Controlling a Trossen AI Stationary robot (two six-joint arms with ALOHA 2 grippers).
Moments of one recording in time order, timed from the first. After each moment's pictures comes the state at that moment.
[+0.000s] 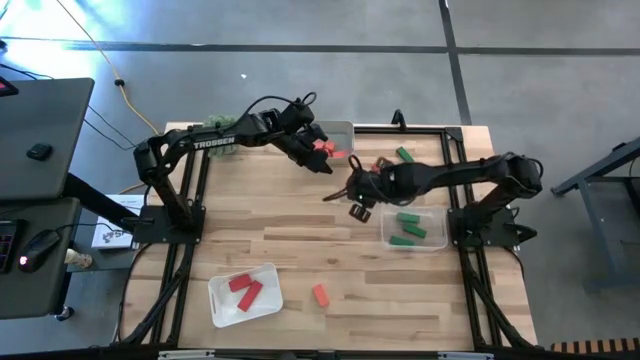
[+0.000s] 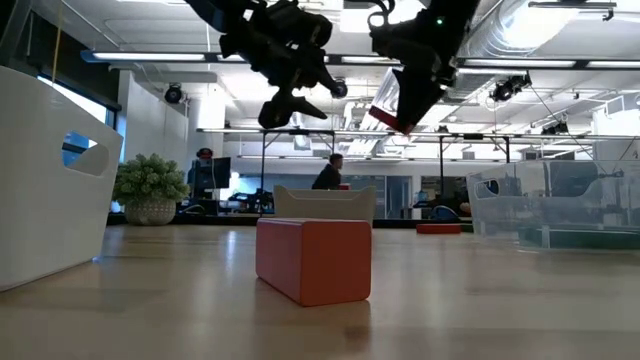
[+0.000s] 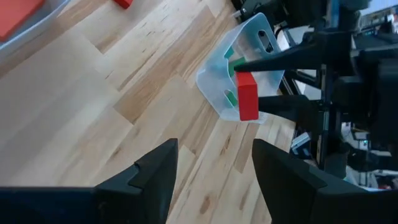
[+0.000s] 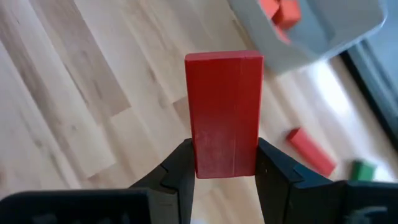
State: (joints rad) left arm 0.57 1.73 1.41 -0.52 0.55 -0.57; right arm 0.00 1.58 1.29 -0.89 0.40 0.39
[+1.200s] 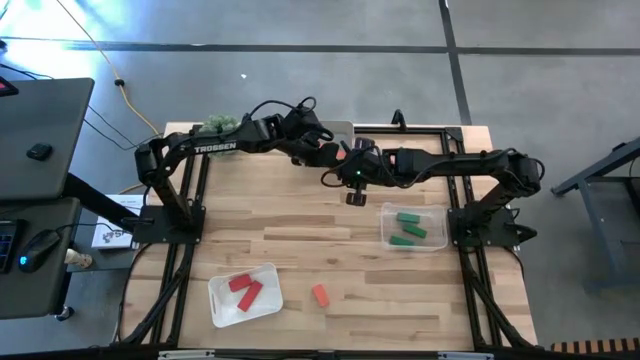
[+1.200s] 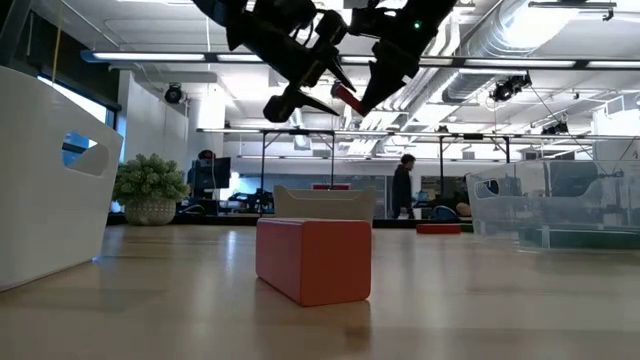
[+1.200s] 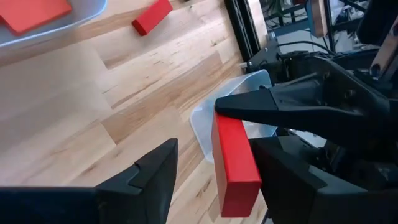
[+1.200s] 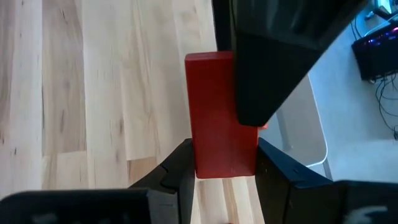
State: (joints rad) left arm 0.50 1.73 1.41 -0.39 0.35 -0.91; right arm -0.12 1.58 1.32 -0.63 0.37 -0.23
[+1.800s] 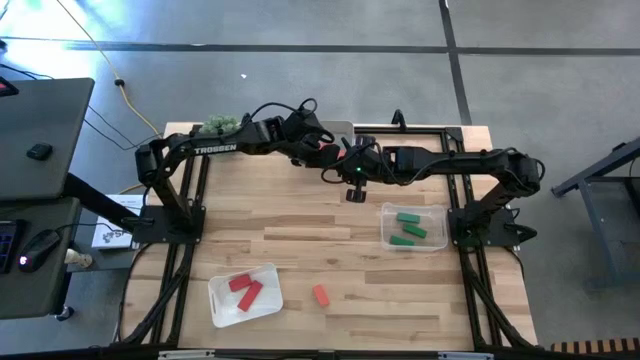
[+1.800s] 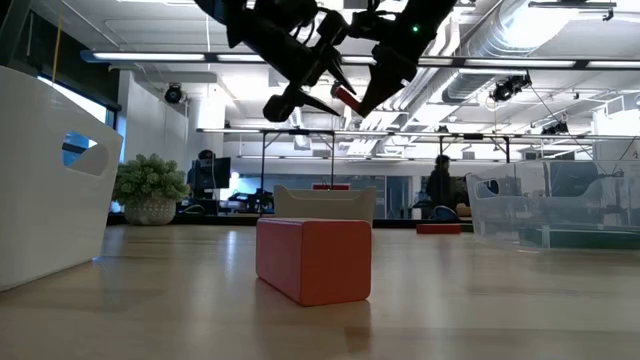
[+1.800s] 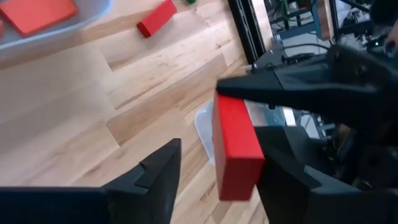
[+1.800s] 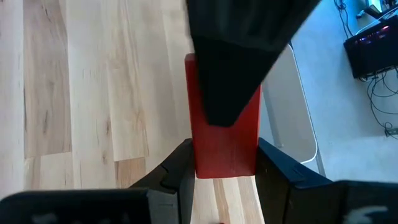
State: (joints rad) left arm 0.48 1.73 1.41 -0.40 0.31 -0.91; right arm -0.13 1.58 1.32 -0.62 0.38 -0.25
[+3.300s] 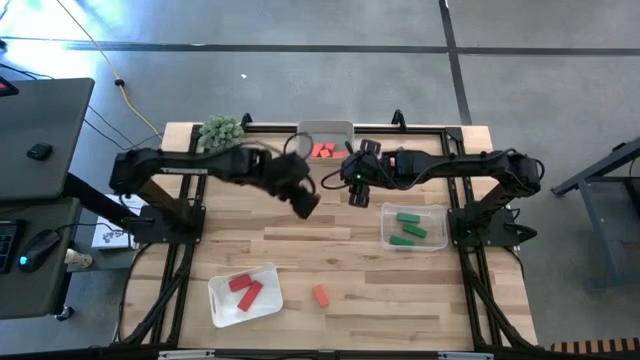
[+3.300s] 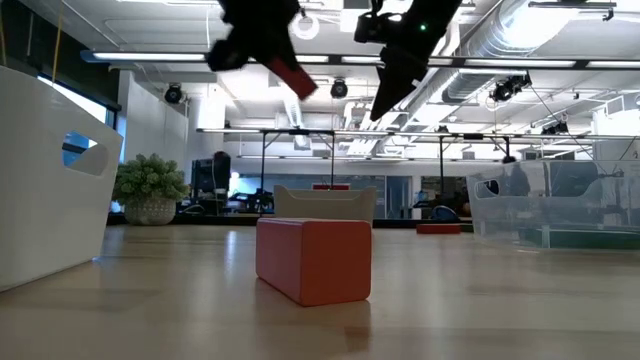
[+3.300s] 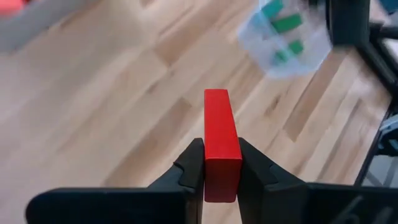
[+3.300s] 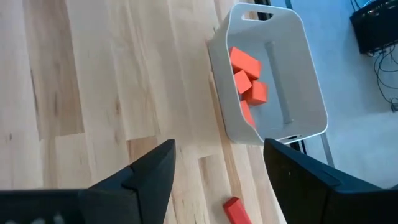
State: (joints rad) left arm 0.19 1.55 1.41 -0.82 -0.03 -0.72; right arm -0.10 1.58 1.32 -0.72 0.42 -0.14
